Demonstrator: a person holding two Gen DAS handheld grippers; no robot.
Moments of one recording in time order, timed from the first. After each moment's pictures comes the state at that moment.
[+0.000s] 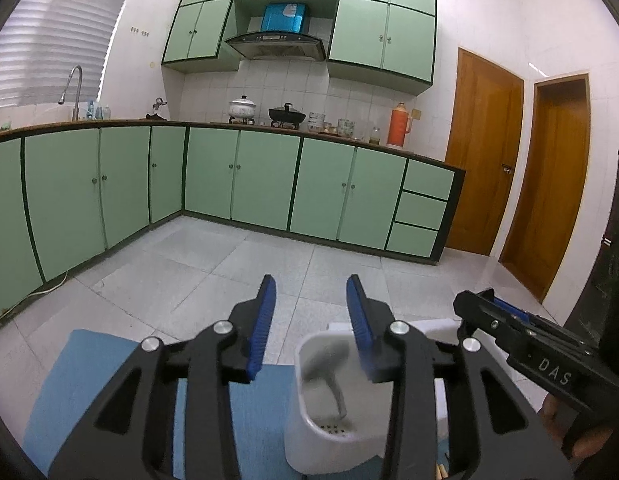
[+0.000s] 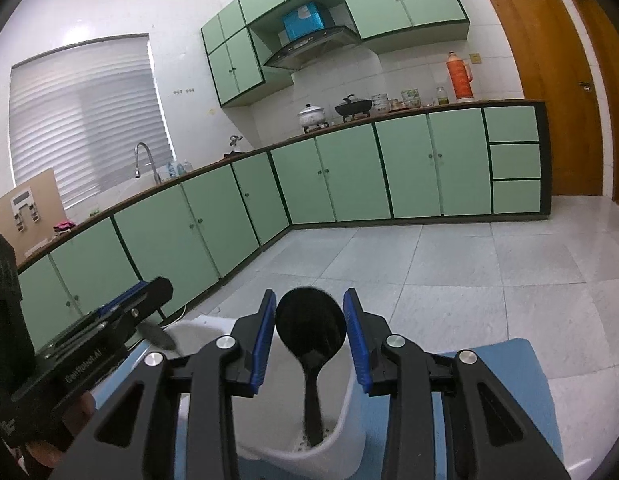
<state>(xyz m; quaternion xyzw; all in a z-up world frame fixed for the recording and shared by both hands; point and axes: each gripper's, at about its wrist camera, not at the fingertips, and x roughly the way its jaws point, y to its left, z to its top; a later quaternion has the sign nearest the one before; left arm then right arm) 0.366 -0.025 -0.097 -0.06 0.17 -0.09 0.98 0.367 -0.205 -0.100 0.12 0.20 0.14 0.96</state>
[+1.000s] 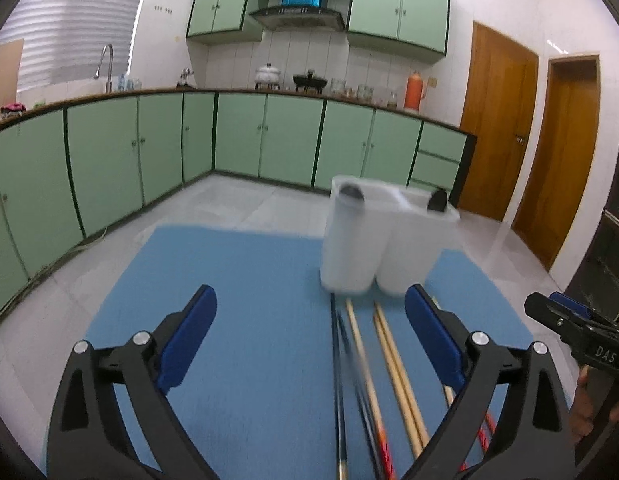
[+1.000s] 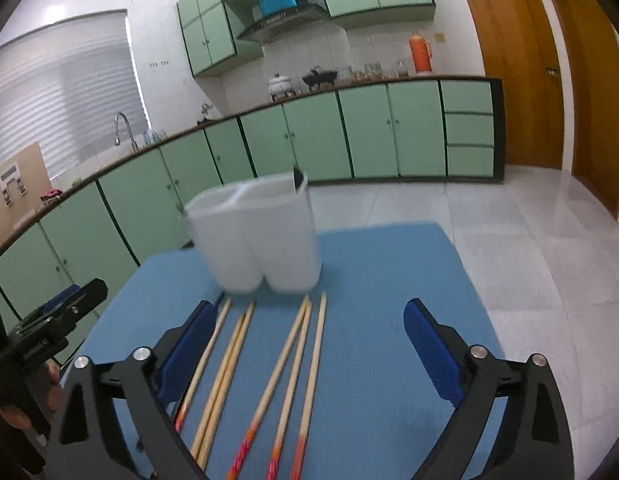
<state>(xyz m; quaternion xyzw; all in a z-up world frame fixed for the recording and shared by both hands) 0.187 0.009 -0.122 -0.06 0.25 -0.04 0.97 0.177 -0.226 -0.125 0.11 0.28 0.08 0.95</state>
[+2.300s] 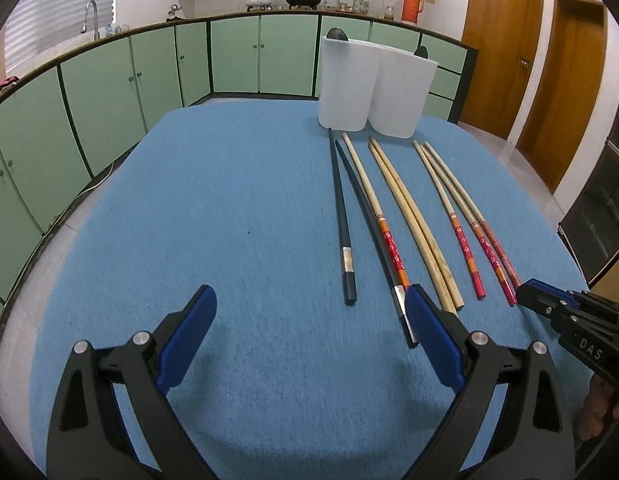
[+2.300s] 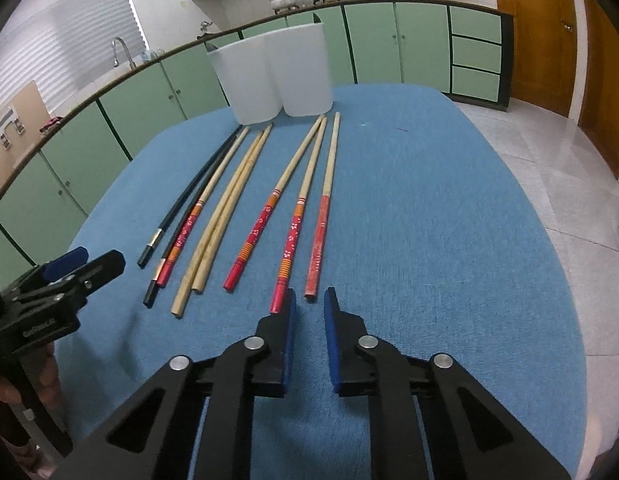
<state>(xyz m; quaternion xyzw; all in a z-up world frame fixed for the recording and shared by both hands) 0.110 0.003 -0.185 -0.01 0.39 -0.05 0.92 0.082 -0.206 -0.195 0.08 0.42 0.09 0.90</state>
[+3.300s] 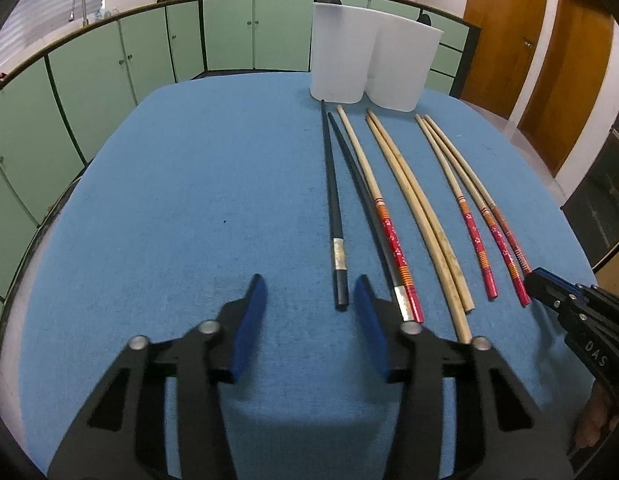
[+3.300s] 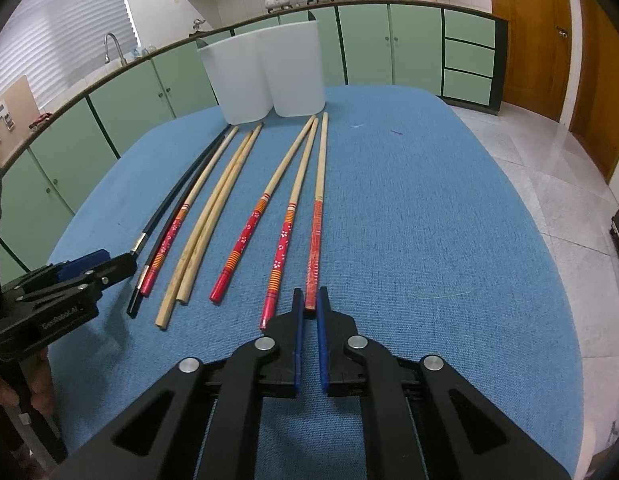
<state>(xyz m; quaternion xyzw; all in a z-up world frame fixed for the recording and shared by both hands) 0.137 -0.012 -0.202 -0.01 0.43 -0.05 0.90 0.088 -0.204 -0.197 0.07 0.42 0.07 0.90</state>
